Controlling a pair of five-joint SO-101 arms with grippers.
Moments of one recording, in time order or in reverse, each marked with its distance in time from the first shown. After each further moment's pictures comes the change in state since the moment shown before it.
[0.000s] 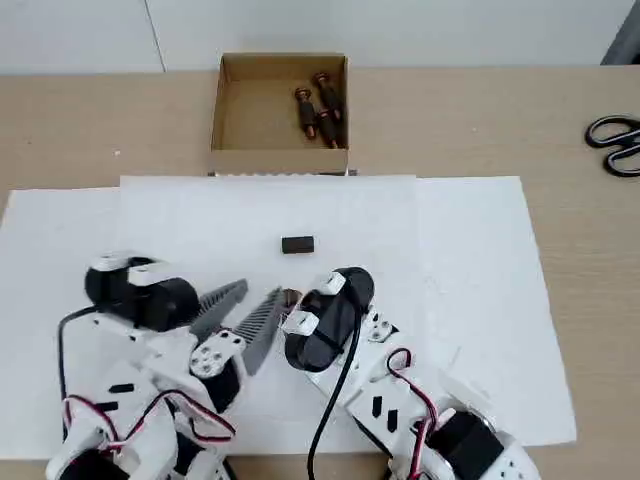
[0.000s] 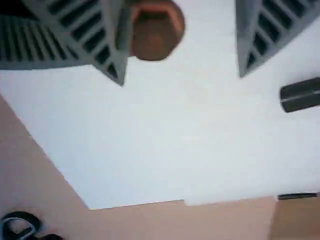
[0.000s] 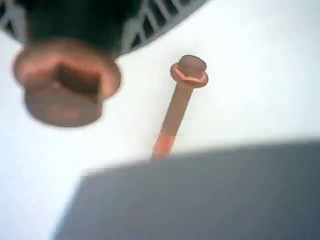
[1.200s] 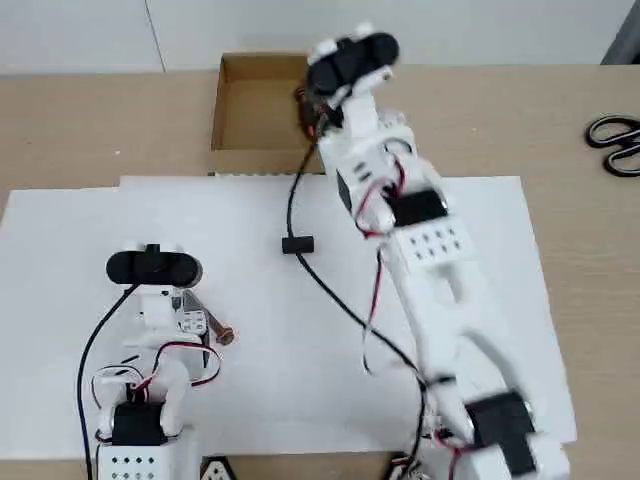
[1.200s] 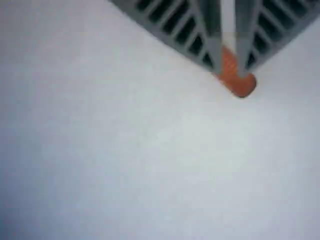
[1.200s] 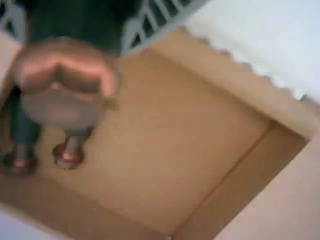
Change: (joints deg) left arm -28.3 0.5 34.5 -14.2 -18.5; right arm 27.0 87.6 -61.3 -26.1 4.5
